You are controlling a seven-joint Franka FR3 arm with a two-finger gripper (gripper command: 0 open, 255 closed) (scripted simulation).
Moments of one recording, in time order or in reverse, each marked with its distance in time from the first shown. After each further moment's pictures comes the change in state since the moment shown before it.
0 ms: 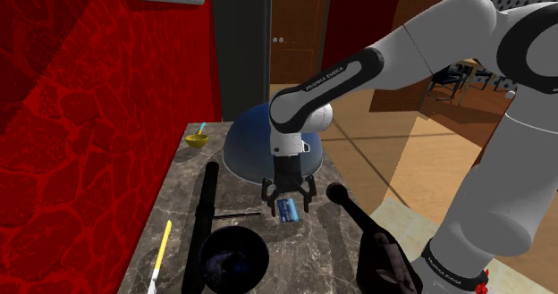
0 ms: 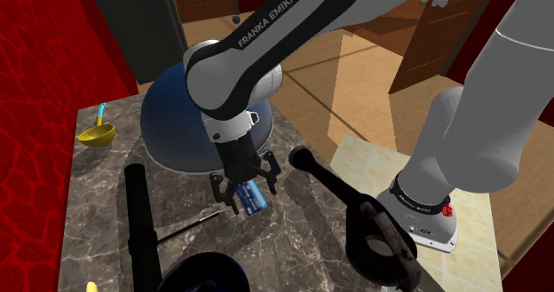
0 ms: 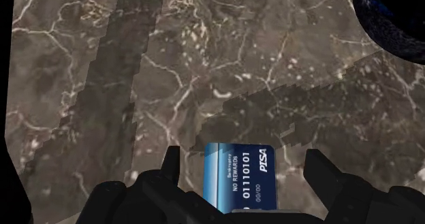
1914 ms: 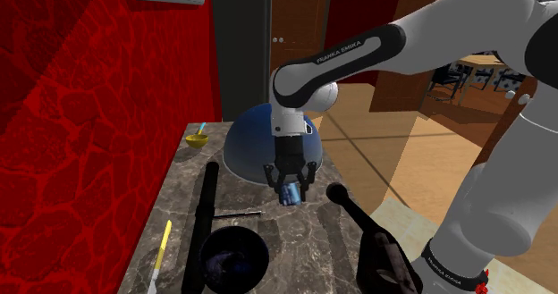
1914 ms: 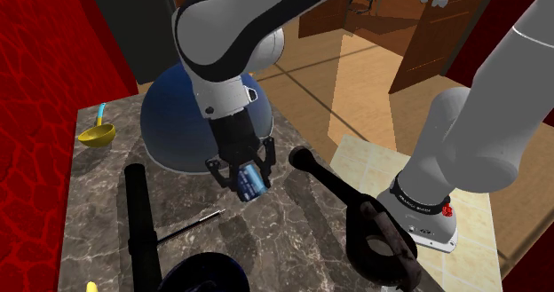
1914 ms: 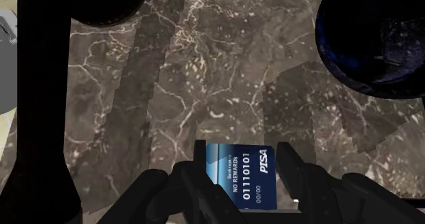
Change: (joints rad) arm -0.007 -0.094 -0.009 0.063 -0.004 -0.148 0.050
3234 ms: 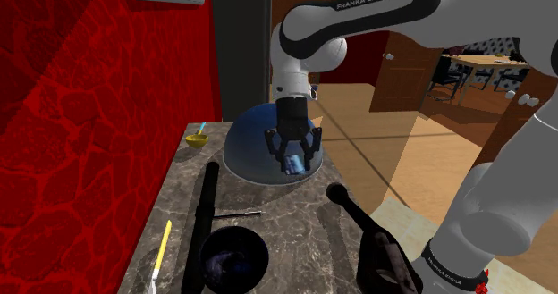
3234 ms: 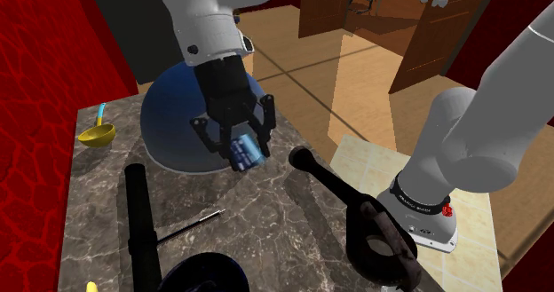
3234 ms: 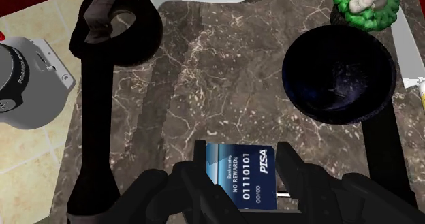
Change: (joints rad) arm -0.010 -0.088 -0.020 0.168 -0.004 -0.241 0.086
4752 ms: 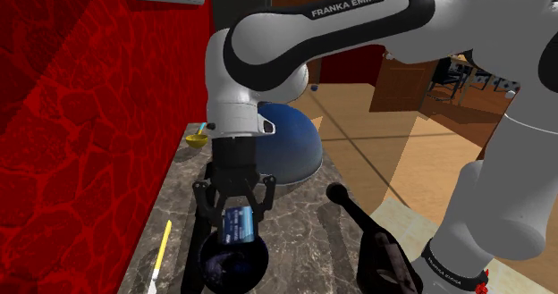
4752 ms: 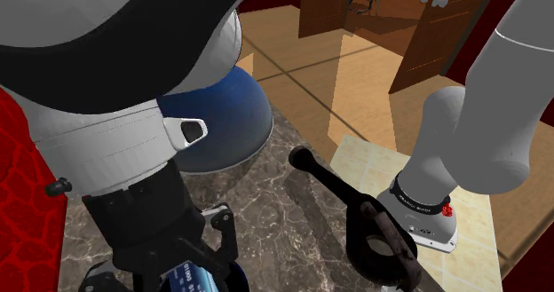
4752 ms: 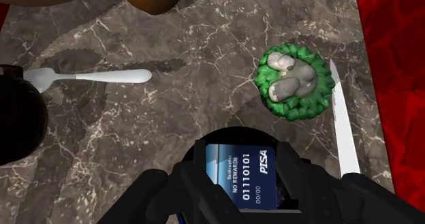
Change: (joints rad) arm 0.189 0.187 0.224 0.147 0.074 0.229 0.338
